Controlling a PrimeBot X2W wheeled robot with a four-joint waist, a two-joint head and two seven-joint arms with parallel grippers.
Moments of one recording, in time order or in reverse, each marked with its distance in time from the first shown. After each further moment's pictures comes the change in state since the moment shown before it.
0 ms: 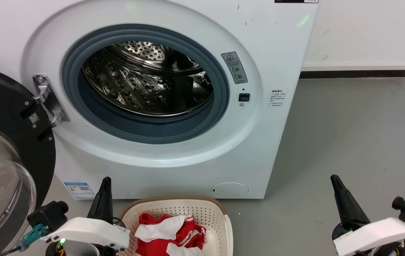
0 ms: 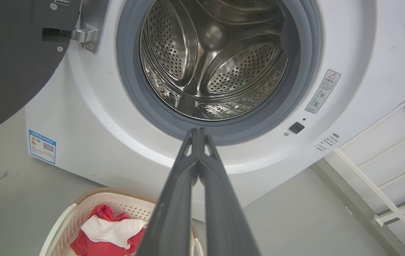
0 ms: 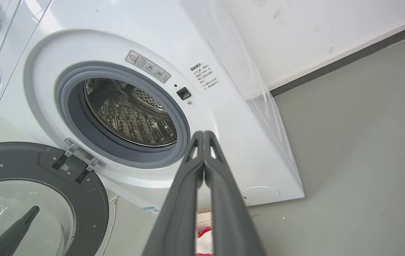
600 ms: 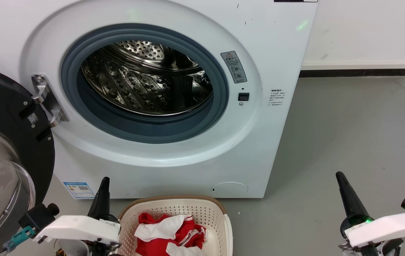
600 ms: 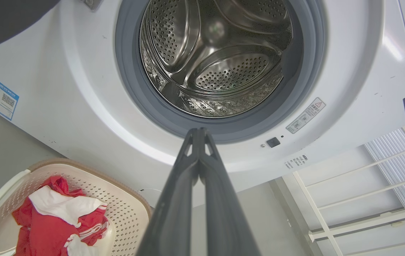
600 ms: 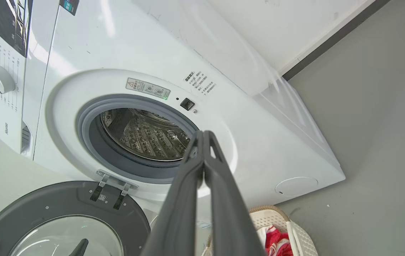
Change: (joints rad) left arm -0.022 -0.011 0.039 0.040 -0.274 -0.046 0.044; right arm -0.040 -0.007 -0.020 0.067 0.282 0.000 0.009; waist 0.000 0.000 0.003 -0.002
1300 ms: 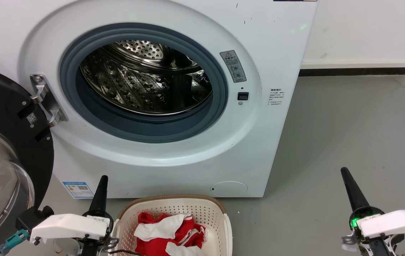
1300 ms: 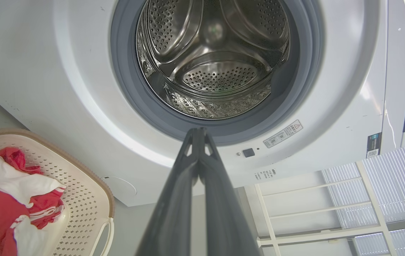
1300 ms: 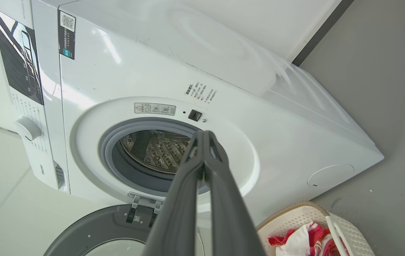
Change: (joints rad) left arm -0.023 -0.010 0.039 0.036 -0.230 -0.039 0.044; right arm -0.042 -0.002 -0.024 0.059 0.239 0.000 0.015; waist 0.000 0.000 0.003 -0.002
